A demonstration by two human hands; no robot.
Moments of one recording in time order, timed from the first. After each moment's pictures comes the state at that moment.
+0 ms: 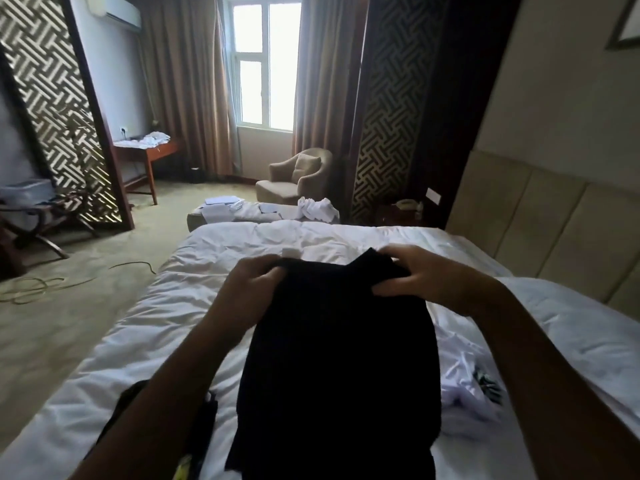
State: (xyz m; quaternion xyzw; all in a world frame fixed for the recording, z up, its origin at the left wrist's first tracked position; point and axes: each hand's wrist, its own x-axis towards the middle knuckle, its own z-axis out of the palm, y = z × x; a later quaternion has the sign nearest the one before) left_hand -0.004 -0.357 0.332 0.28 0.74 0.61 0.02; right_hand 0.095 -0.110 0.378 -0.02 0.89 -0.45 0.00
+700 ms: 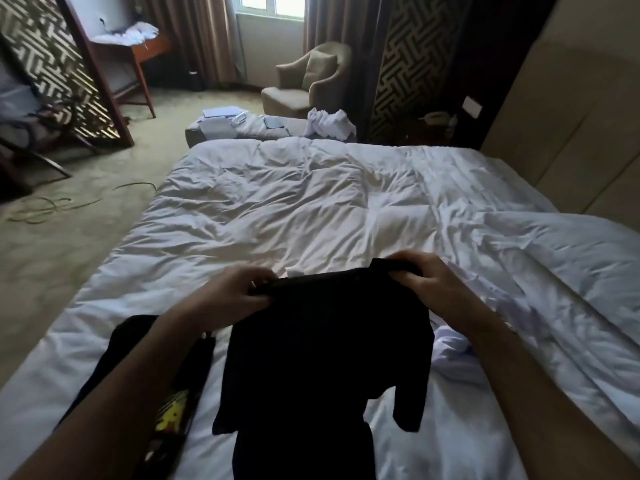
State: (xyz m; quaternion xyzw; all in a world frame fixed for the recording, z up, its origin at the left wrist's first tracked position) left_hand -0.101 -0.333 0.199 0.34 0.84 0.37 0.19; right_hand 0.030 -0.038 0.221 0.08 0.83 -0.55 -0.06
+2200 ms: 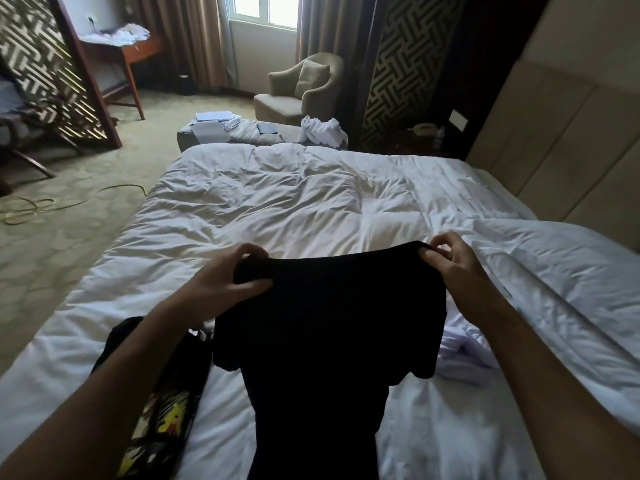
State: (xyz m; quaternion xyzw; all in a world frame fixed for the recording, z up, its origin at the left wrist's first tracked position) left_hand -0.119 -0.368 0.193 0.35 0.80 0.48 0.10; right_hand 0.039 -0.039 0.234 0.19 0.77 -0.59 -0.17
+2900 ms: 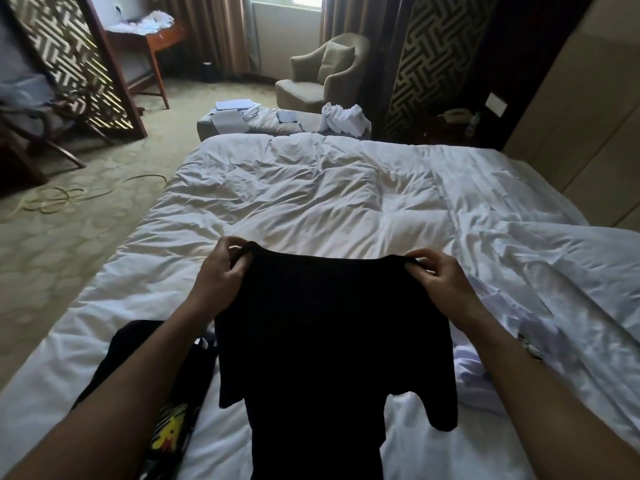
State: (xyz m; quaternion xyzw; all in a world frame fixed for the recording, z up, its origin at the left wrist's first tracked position) left_hand -0.182 -0.324 0.150 0.14 0.85 0.51 0.01; right_hand -0.043 0.008 0.172 0.16 0.83 -0.52 -0.13
